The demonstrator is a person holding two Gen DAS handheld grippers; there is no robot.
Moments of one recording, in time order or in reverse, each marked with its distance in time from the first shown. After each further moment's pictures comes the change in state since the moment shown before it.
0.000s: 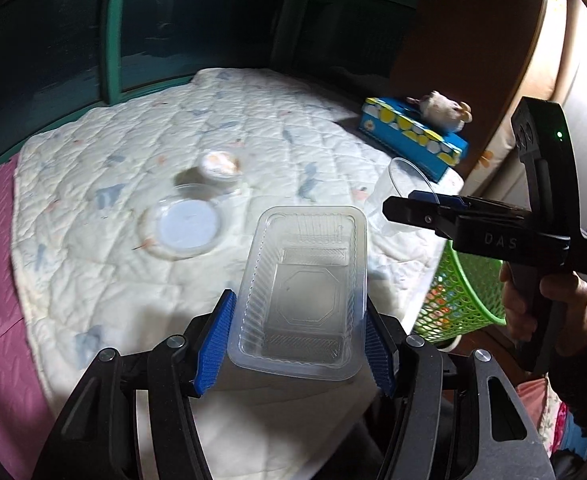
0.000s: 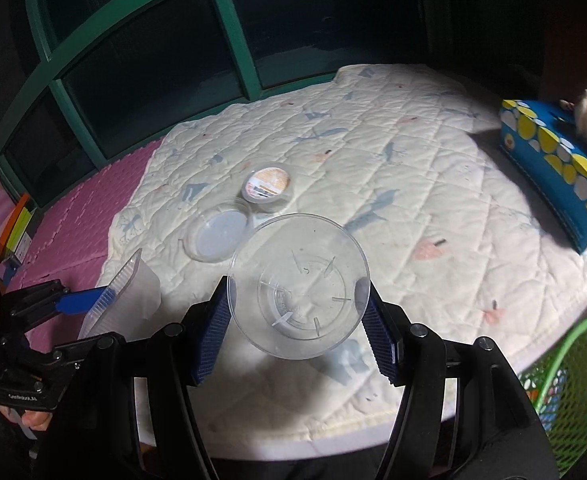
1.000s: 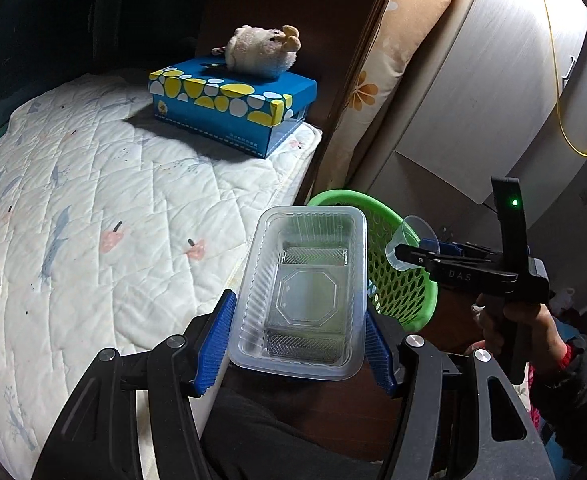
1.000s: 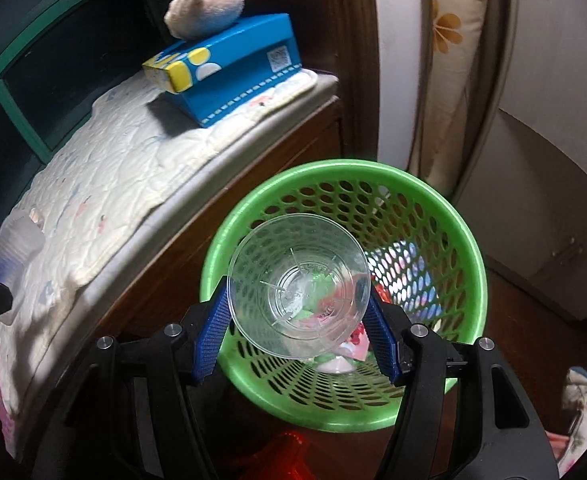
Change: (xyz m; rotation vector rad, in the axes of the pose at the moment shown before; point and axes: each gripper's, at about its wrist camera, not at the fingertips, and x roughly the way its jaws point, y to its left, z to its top) left arm 0.114 -0.209 0.055 0.275 0.137 -0.286; right arm -0.116 -0.253 -0.153 0.487 0.031 -0.429
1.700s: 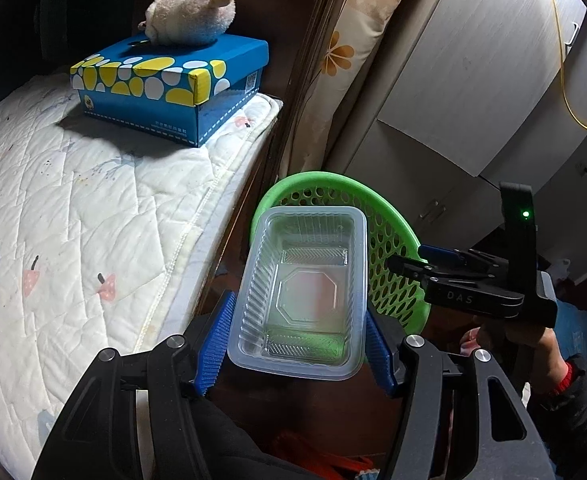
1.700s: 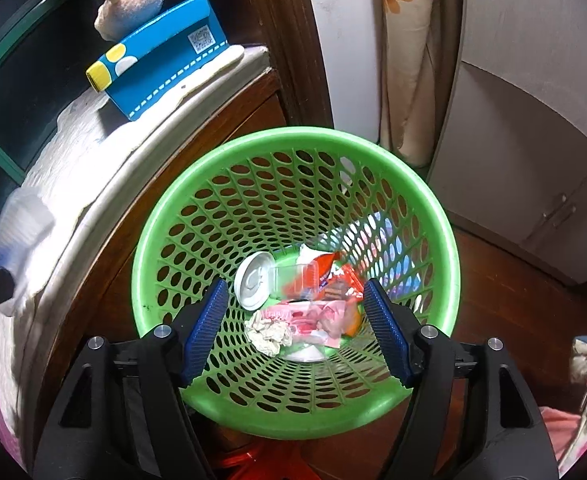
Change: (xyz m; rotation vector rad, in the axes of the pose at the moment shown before) left arm 0.078 -0.045 0.031 0.070 0.120 -0.043; right arm 0.010 -0.045 -0.011 0.100 0.018 -0.018
